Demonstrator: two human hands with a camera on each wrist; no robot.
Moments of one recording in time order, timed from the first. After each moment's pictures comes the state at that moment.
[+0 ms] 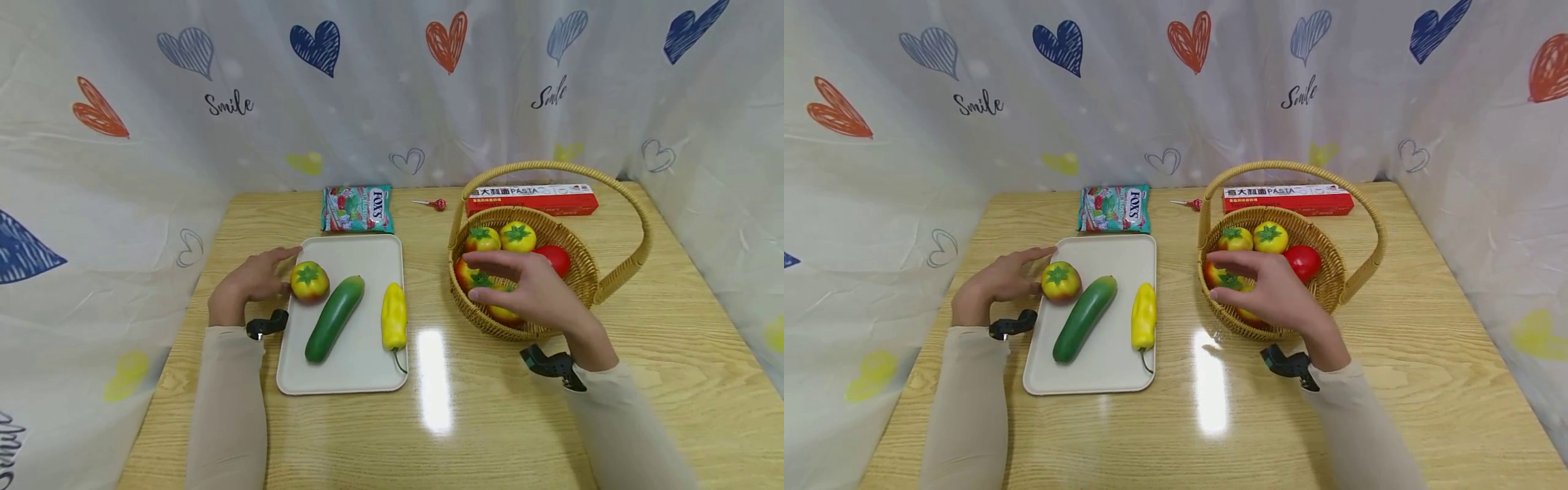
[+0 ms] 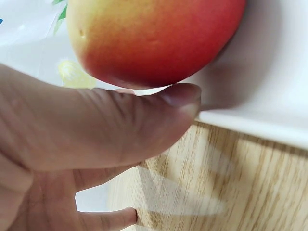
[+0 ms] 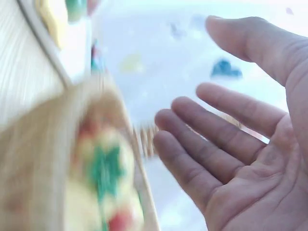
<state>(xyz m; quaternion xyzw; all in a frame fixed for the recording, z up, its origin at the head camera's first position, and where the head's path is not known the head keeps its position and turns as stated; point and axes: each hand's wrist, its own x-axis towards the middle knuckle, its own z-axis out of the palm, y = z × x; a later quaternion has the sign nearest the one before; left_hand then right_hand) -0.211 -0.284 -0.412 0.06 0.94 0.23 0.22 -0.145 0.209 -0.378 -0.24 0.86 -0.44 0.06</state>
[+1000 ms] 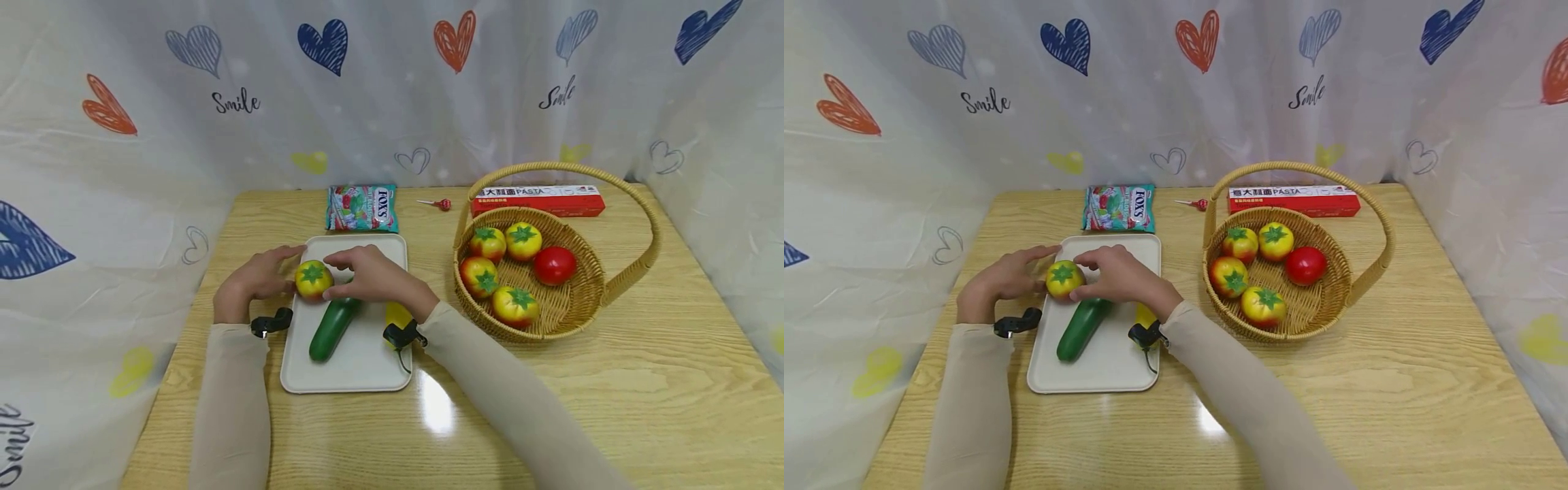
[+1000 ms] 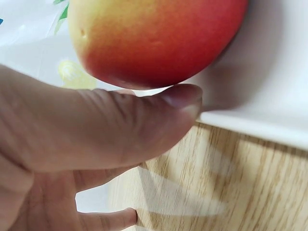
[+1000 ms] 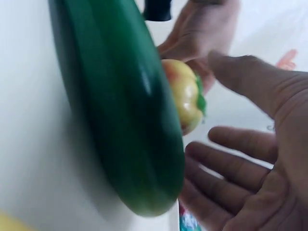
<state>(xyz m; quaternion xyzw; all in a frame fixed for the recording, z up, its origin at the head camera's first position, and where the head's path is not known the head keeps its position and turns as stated) -0.213 -0.286 -0.412 0.06 0.95 0.23 0.22 -0.221 -0.017 -0.418 -0.36 0.85 -0.35 0.17</state>
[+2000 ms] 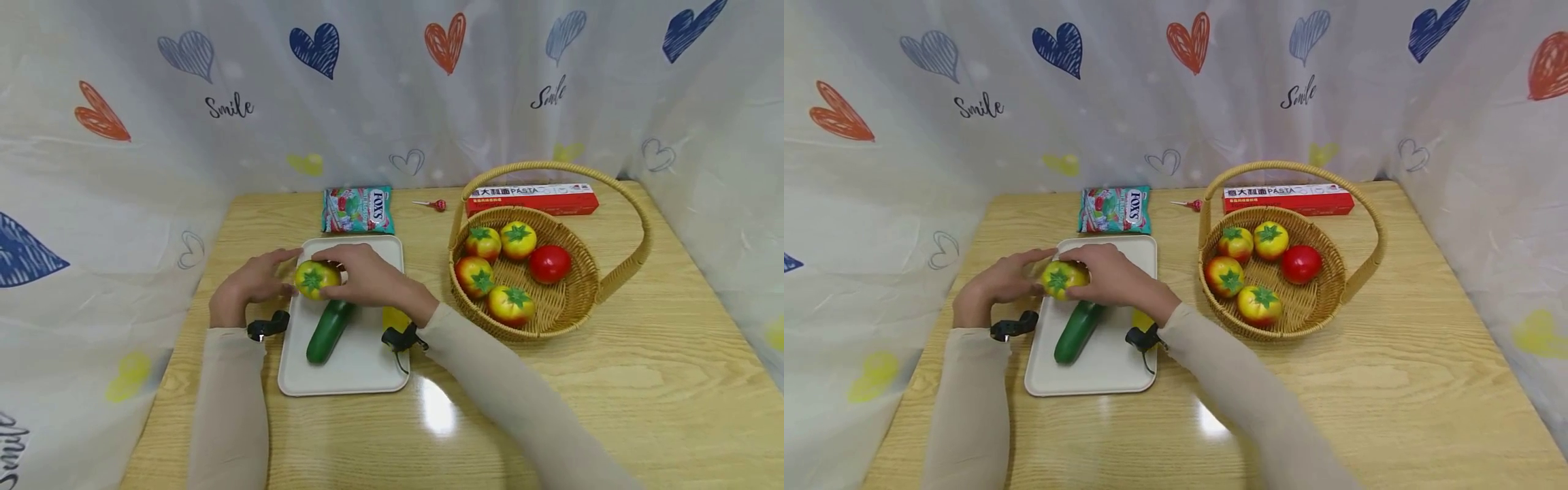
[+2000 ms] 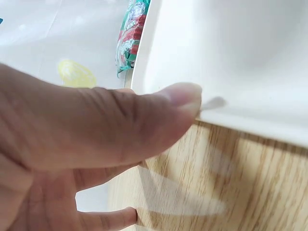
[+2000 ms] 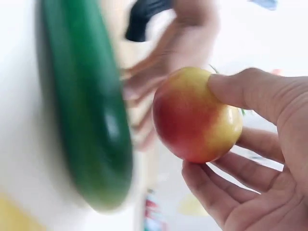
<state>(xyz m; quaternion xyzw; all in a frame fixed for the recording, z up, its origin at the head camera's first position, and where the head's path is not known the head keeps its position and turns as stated) -0.212 -0.285 -0.409 0.07 0.95 0.23 0.22 -0.206 -0.015 -0.396 -0.38 0.85 -0.36 0.12</state>
